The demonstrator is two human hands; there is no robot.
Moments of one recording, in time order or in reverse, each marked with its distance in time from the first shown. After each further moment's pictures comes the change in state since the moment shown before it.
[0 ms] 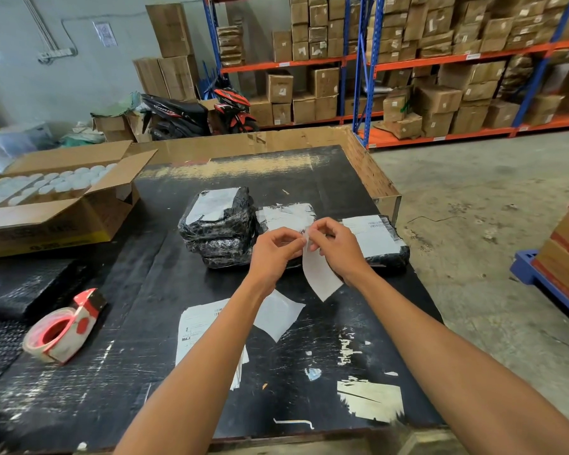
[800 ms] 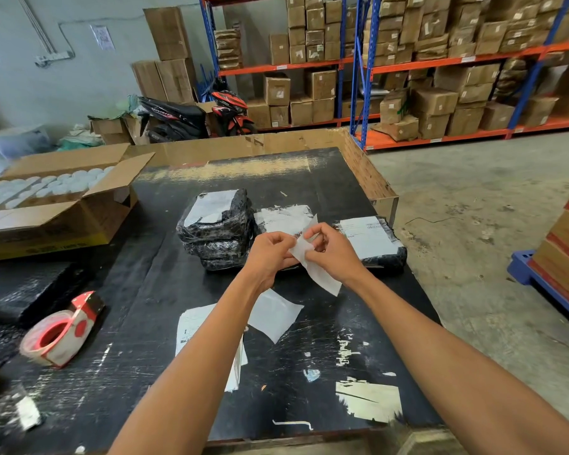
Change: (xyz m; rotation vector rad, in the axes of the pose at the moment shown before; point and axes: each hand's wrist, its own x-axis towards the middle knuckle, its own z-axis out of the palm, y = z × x) left_hand 0.007 0.008 0.001 -0.135 0.002 -0.251; right_hand -0.002 0.005 -0.004 -0.179 -0.100 -0.011
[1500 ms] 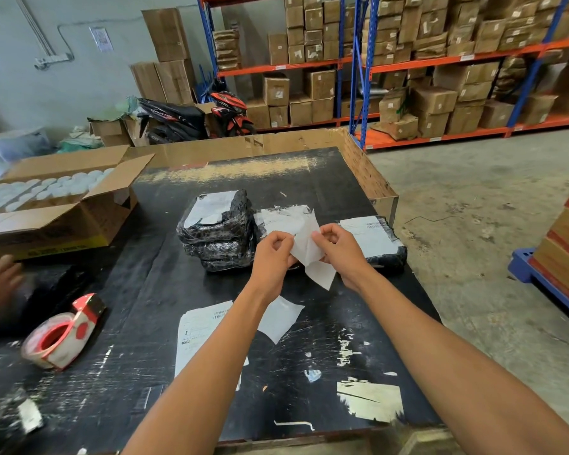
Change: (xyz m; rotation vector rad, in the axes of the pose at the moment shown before) left_hand -0.007 -0.016 0.009 -0.028 0.074 0.142; right_hand 0.007 0.005 0.003 0.294 0.127 0.210
